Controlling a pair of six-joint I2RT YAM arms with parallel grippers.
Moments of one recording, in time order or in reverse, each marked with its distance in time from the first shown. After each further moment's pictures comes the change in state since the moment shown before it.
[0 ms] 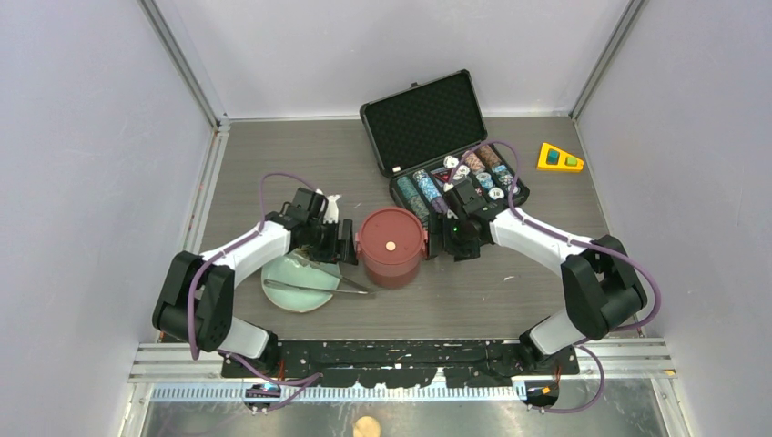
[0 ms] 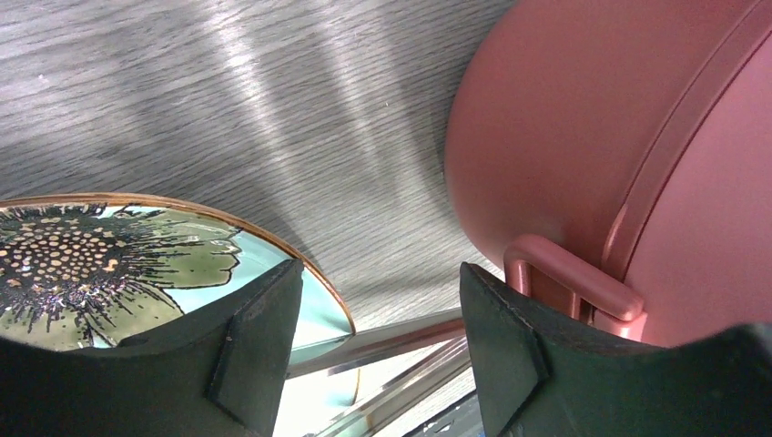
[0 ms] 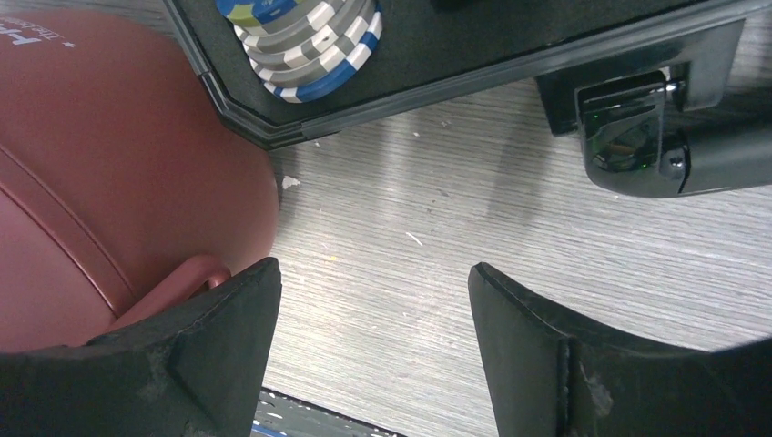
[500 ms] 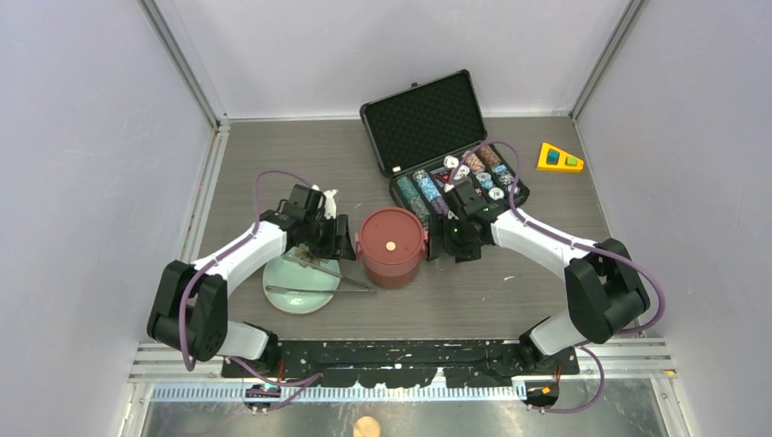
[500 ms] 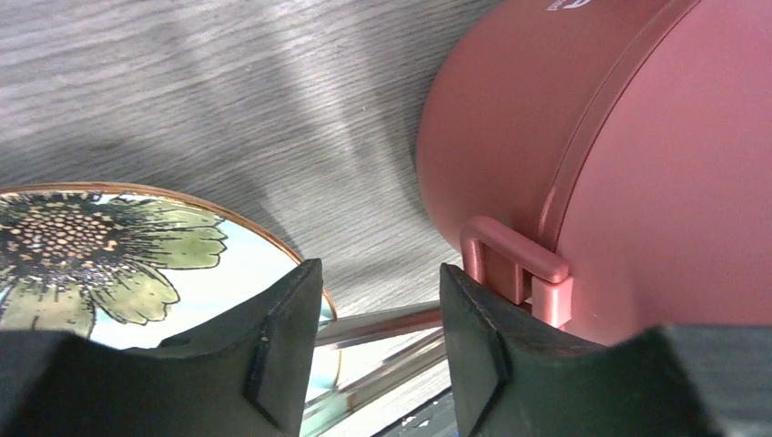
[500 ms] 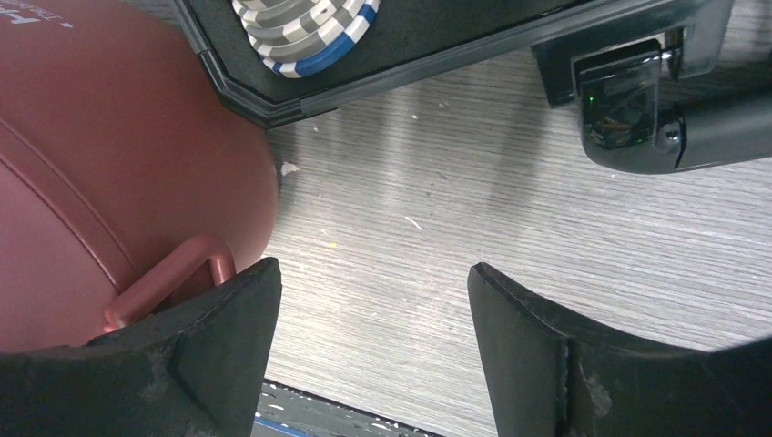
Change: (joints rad) left arm 0.003 -0.056 0.027 -0.040 -0.014 -0.031; right arm 0.011 -0.017 0.003 -0.037 0.021 0.009
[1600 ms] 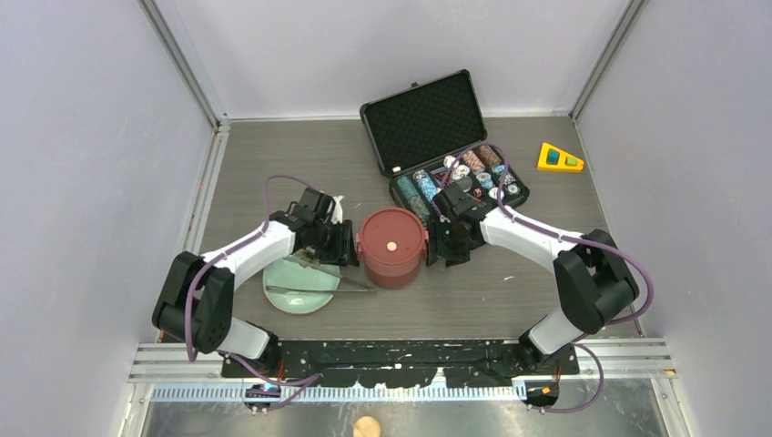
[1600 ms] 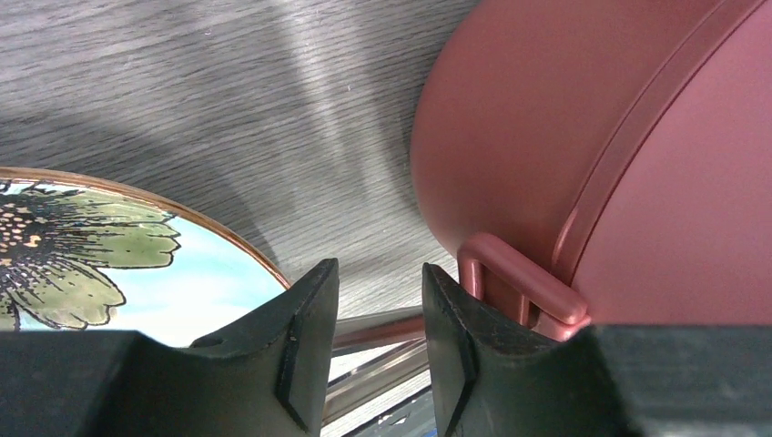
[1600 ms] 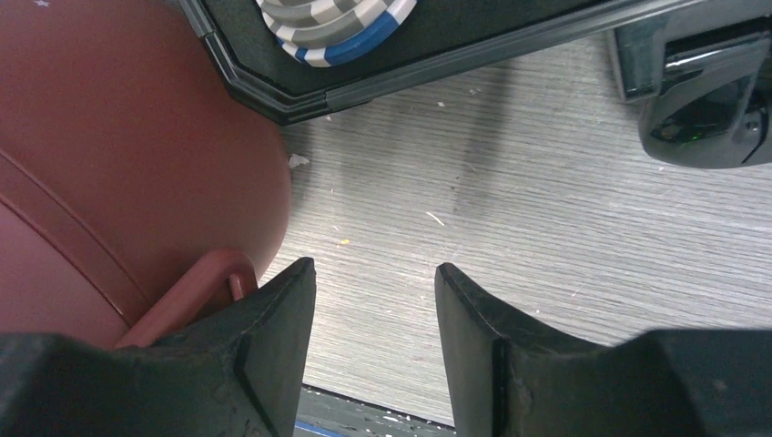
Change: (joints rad) left arm -0.060 0.046 -0.001 0.005 -0.013 -0.097; right arm 0.053 0.061 0.044 -0.034 0.005 0.040
